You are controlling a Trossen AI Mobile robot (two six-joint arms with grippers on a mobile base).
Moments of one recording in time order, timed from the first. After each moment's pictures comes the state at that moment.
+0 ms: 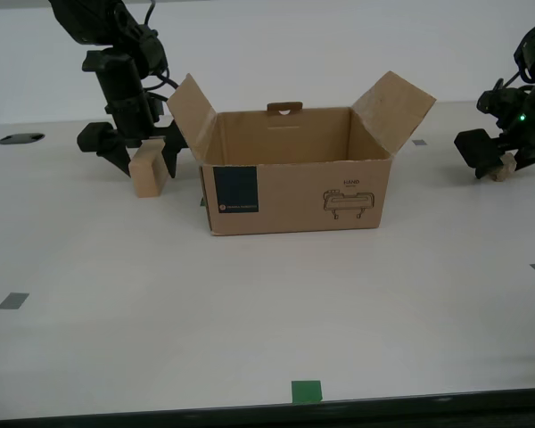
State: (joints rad) arm 0 -0.16 2.10 1.07 -0.07 -0.05 -0.31; arm 1 -0.22 2.29 1.57 -0.65 -0.01 -0.17
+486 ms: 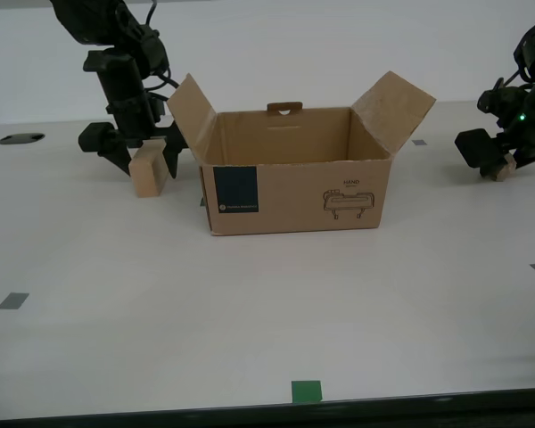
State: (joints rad) arm 0 -0.16 2.10 1.07 -0.05 -0.03 -0.31; arm 1 -0.23 2.29 1.57 -0.66 -0.01 -0.17
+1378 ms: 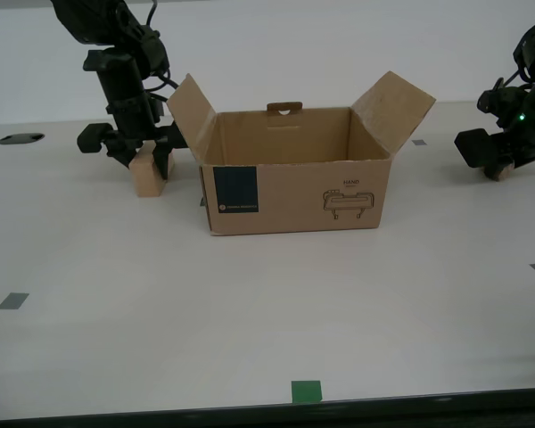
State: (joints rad) arm 0 -0.16 2.10 1.07 -0.05 -0.02 -0.31; arm 1 -0.23 2.29 1.57 -0.67 -0.01 -0.21
